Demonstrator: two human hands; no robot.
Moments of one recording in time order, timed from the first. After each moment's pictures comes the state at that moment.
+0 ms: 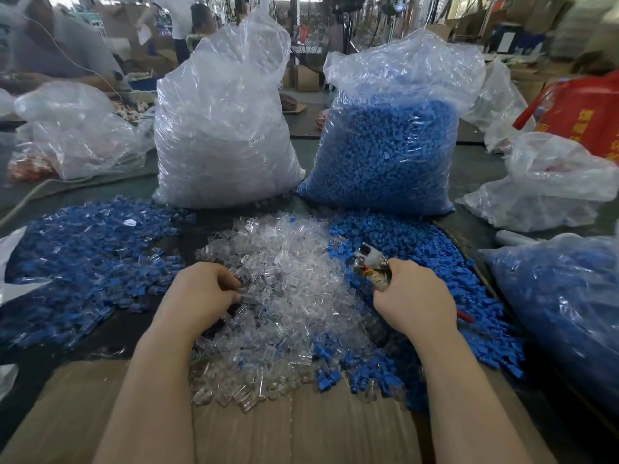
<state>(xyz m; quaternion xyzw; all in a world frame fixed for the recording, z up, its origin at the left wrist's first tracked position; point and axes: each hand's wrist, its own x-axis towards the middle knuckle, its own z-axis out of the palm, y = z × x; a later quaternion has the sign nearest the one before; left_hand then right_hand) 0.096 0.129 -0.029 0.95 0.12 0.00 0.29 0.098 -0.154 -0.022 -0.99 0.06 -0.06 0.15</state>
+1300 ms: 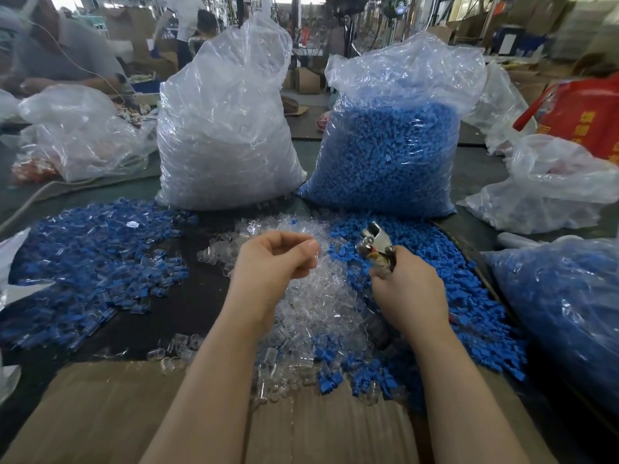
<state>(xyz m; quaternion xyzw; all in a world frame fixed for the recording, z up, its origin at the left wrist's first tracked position) 0.086 0.045 0.008 0.68 0.04 0.04 0.73 0.101 -0.142 -0.017 -0.96 0.09 -0.13 0.25</state>
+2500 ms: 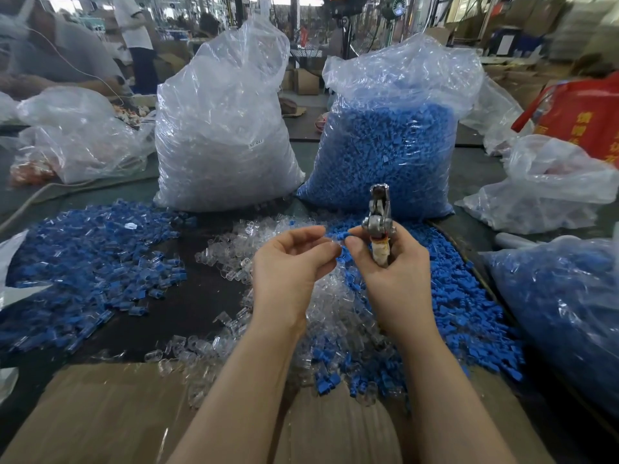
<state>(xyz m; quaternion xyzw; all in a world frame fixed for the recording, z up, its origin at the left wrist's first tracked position) 0.077 0.005 0.018 0.55 0.08 0.08 0.83 0.084 -0.117 0.003 -0.74 -0.08 -0.24 0.62</state>
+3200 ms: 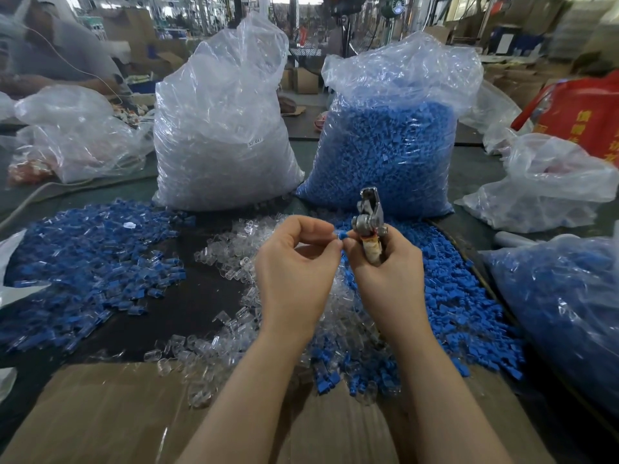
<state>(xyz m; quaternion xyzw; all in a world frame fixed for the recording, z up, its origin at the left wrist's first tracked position) 0.071 -0.002 0.016 0.72 -0.01 0.25 0.65 0.084 -0.113 0.000 -0.78 -0.04 -0.23 0.58</state>
